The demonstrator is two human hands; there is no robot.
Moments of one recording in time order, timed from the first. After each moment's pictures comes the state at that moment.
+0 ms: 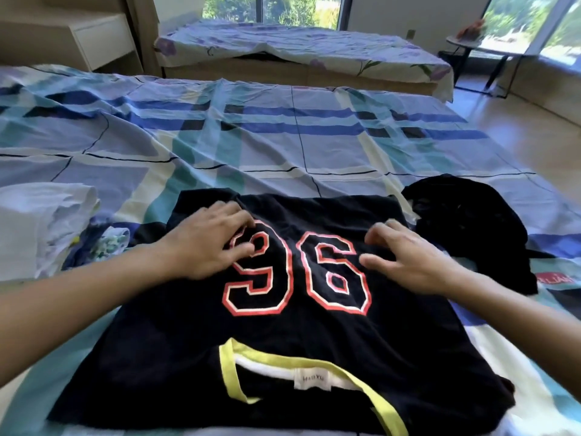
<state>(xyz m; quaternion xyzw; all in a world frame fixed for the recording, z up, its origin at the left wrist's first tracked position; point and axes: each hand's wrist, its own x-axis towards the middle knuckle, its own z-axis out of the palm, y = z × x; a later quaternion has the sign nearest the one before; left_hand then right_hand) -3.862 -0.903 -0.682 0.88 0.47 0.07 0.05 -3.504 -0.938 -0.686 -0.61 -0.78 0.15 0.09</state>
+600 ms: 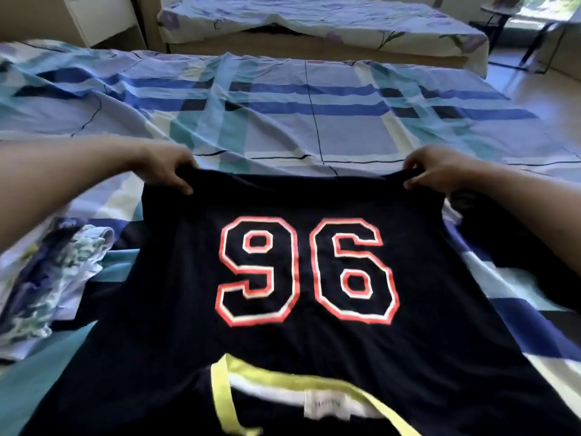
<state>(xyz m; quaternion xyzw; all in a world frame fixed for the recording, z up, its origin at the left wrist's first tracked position) -3.940 -0.732 -0.665 0.80 0.57 -0.15 0.11 -3.464 -0.753 -0.667 -0.68 -0.73 0.09 0.00</state>
